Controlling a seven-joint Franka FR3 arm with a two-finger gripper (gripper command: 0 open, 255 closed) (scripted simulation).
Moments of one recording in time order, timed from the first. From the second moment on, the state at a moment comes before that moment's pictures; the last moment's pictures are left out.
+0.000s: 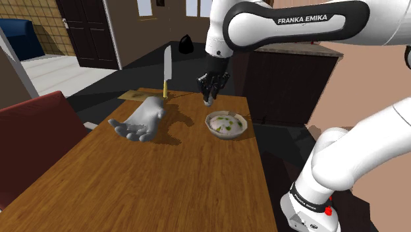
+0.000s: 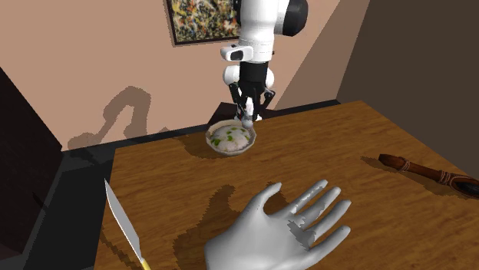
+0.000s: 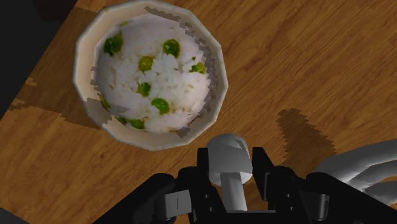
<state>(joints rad) 0.02 -0.48 0.21 -2.18 0.04 1.85 0.42</state>
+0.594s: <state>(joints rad) 0.00 -0.69 0.09 -2.38 0.03 1.84 0.28</state>
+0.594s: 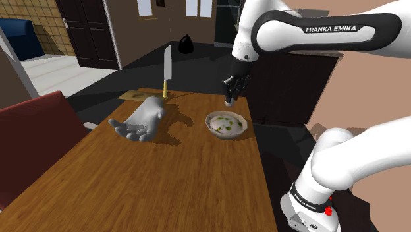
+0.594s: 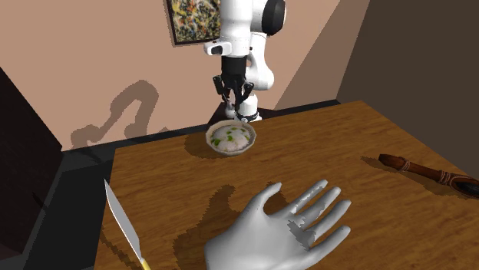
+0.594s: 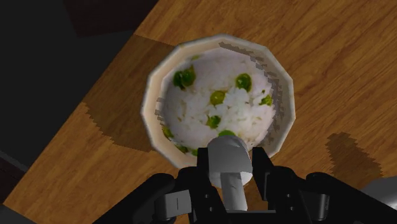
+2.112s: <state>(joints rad) 0.00 -0.69 0.09 -2.52 0.03 1.98 0.28</state>
